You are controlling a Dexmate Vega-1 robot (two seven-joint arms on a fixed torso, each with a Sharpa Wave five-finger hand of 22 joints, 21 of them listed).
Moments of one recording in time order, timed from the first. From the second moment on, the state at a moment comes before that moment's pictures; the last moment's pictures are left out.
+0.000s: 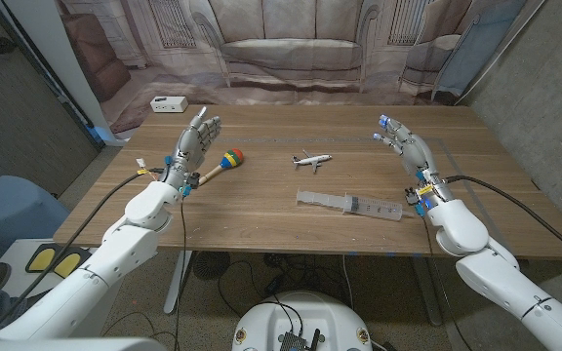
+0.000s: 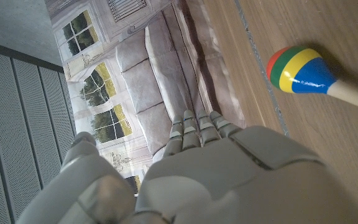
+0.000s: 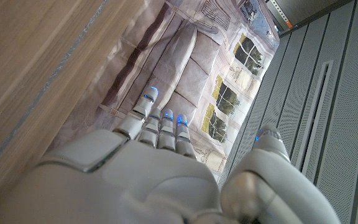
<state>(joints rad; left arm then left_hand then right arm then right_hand) 1.09 0.69 0.23 -1.66 -0.65 -0.31 0.04 0.14 -0.01 0.25 -0.10 0.20 0.17 0.09 0.21 0.17 0.18 0.08 0.25 0.19 0.10 0.08 0.21 0.17 -0.01 0.03 0.22 0.17 -1.27 -0.69 -0.21 -1.80 0.32 0.50 -0.18 0.23 0.02 0.20 -0.13 0.19 0.15 0.08 0.21 0.18 0.17 0.11 0.21 0.19 0.12 0.06 0.23 0.20 0.35 -0.02 0.21 0.17</state>
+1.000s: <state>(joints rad) 1.11 0.69 0.21 -1.66 -0.65 -0.35 0.01 0.14 0.00 0.24 -0.10 0.20 0.18 0.10 0.20 0.17 0.19 0.08 0.25 0.19 0.11 0.08 0.20 0.17 0.01 0.03 0.22 0.17 -1.45 -0.69 -0.10 -1.95 0.17 0.45 -0.26 0.23 0.03 0.20 -0.13 0.19 0.16 0.08 0.20 0.18 0.17 0.11 0.21 0.19 0.10 0.07 0.22 0.20 0.34 -0.01 0.20 0.17</state>
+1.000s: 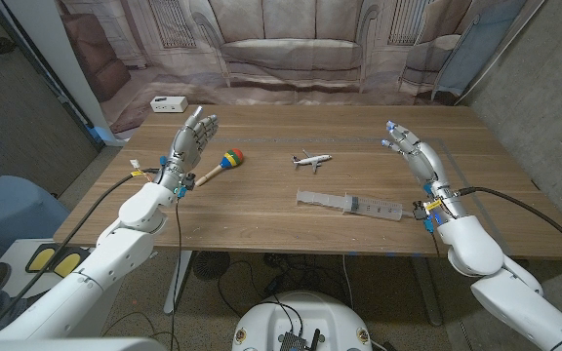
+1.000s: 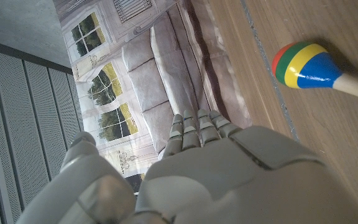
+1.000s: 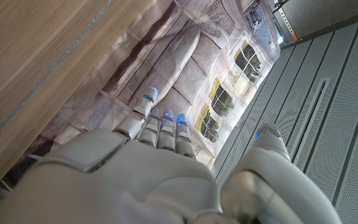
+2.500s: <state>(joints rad) 1.05 0.66 0.24 -1.61 -0.65 -0.37 -0.01 0.17 0.01 0.25 -0.11 0.20 0.23 0.09 0.20 0.17 0.23 0.07 0.25 0.19 0.17 0.07 0.20 0.17 0.05 0.04 0.22 0.17 -1.67 -0.63 0.05 -2.16 -0.23 0.25 -0.38 0.27 0.04 0.22 -0.14 0.19 0.13 0.09 0.19 0.18 0.13 0.12 0.19 0.19 0.09 0.07 0.21 0.20 0.34 -0.01 0.20 0.17</state>
